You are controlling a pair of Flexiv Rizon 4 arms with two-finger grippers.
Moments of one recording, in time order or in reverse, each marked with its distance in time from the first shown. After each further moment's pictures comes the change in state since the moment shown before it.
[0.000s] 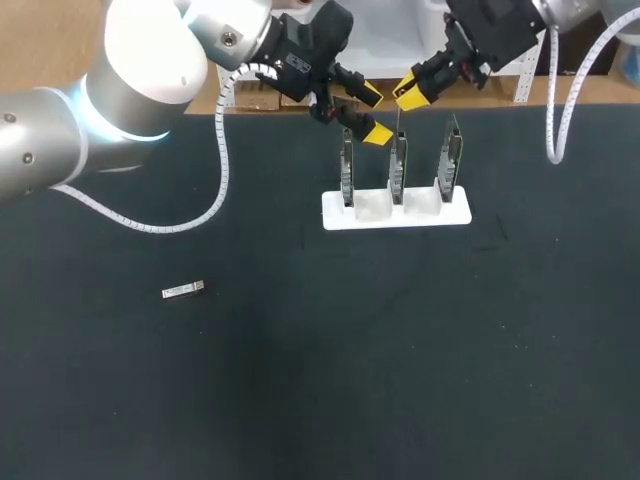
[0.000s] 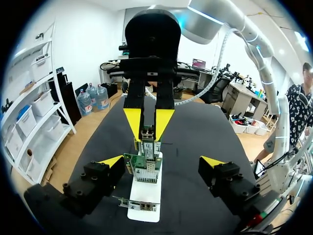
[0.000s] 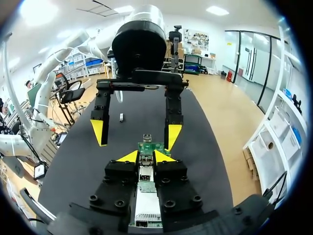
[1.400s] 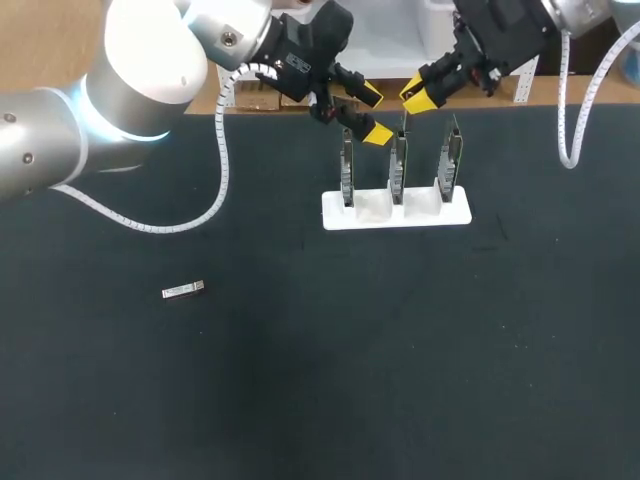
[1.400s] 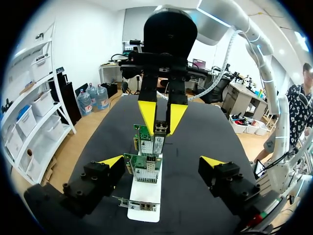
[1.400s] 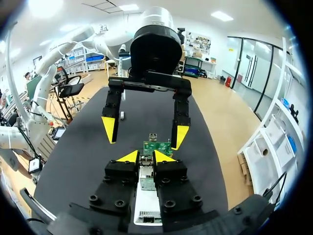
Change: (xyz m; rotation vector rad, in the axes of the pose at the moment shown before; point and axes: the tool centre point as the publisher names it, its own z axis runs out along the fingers) left arm 0.000 0.000 0.000 0.000 0.000 0.000; right arm 0.001 0.013 -0.006 0.036 0.007 -0.062
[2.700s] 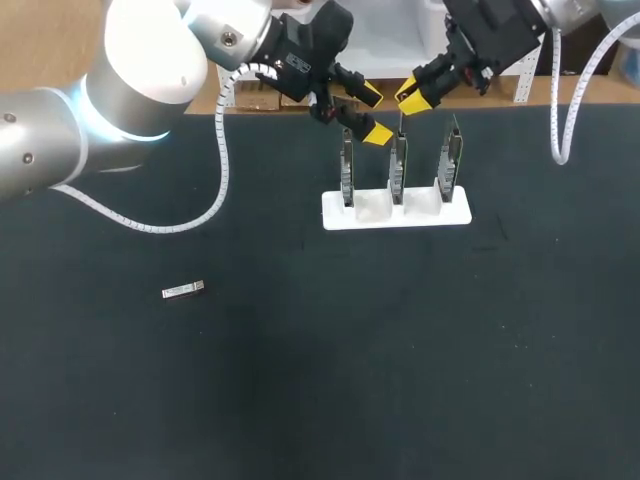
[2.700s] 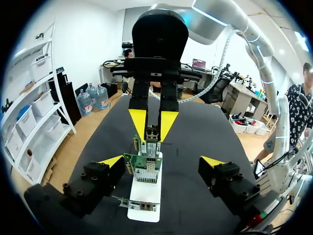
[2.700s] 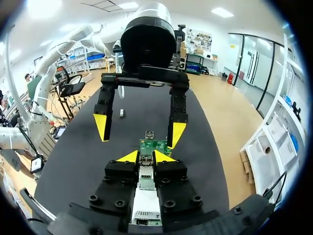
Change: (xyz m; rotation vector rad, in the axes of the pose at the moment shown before) left arm 0.000 0.000 0.000 0.000 0.000 0.000; right arm 0.004 -0.008 0.008 -0.026 0.023 0.013
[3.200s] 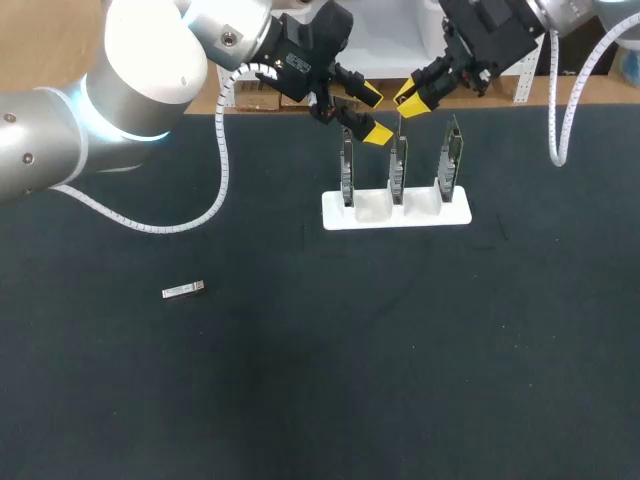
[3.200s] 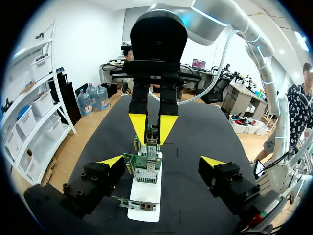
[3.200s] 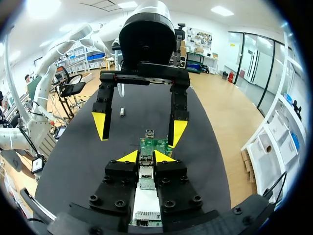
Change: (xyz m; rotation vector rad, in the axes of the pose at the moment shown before) left arm 0.000 0.000 0.000 0.000 0.000 0.000; right arm 0.003 0.000 0.003 -0.006 0.007 0.008
